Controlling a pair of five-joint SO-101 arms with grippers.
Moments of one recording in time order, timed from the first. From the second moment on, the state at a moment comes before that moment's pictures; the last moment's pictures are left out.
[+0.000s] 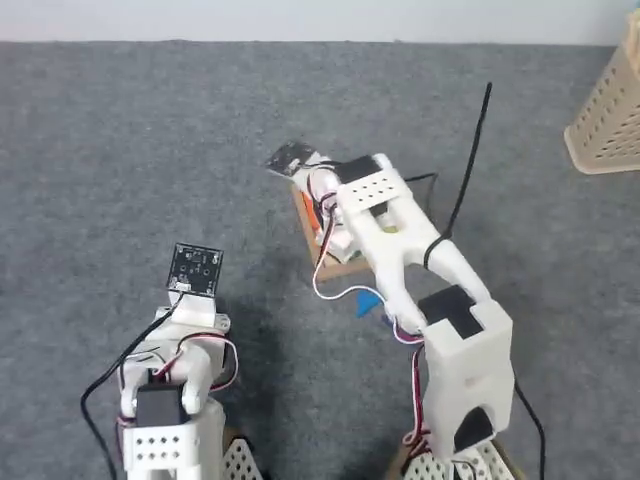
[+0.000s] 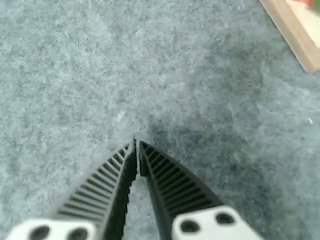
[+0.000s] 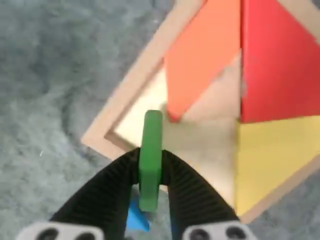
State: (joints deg) left arm -9.4 -103.2 97.1 71.5 -6.9; right arm -28.6 25.3 -4.8 72.6 27.8
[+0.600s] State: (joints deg) left arm -9.4 -103.2 97.1 71.5 -6.9; right arm -27.7 25.3 -4.8 73.1 28.1
